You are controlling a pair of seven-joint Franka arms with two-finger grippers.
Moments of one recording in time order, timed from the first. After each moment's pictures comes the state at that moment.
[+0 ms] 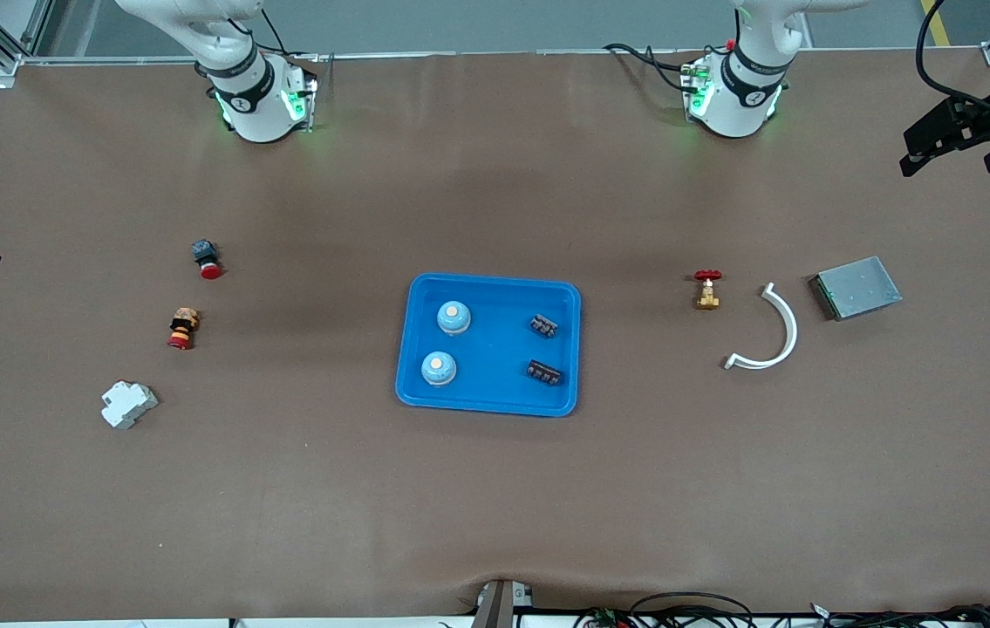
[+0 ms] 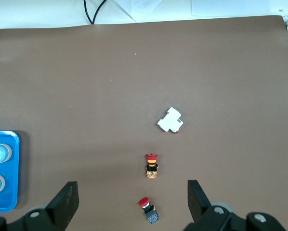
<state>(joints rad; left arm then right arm) -0.01 -0.14 -0.05 -1.60 0.01 1.46 -0.08 -0.06 0.05 -0.01 -1.42 -0.04 1.64 0.00</state>
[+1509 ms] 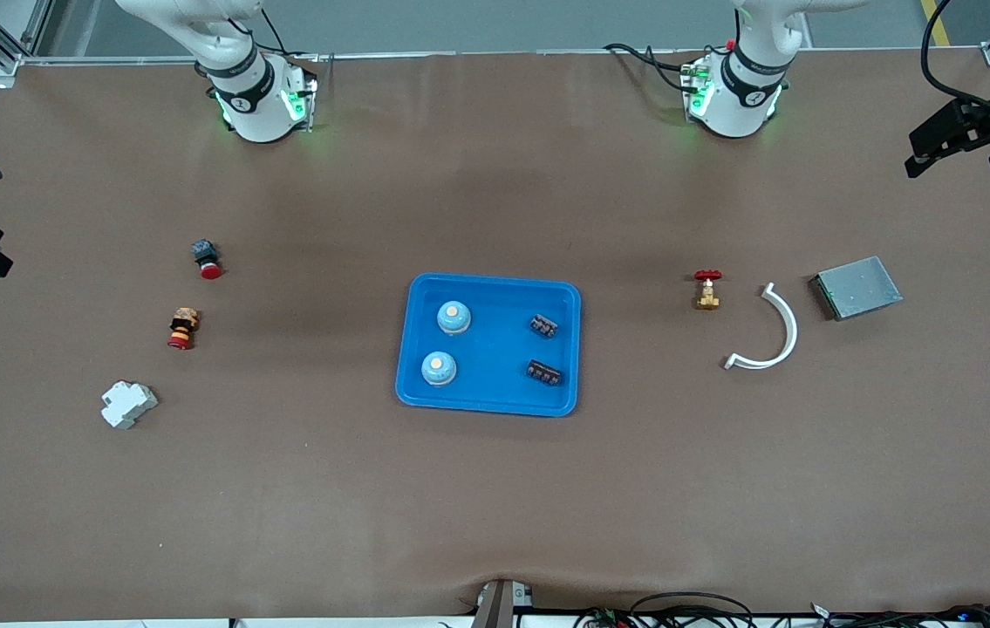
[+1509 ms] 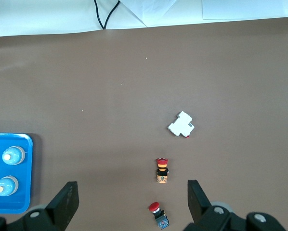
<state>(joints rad) 0.01 -0.13 -0.05 -1.60 0.01 1.45 -0.08 -0.05 0.05 0.00 -1.43 0.00 1.67 0.00</state>
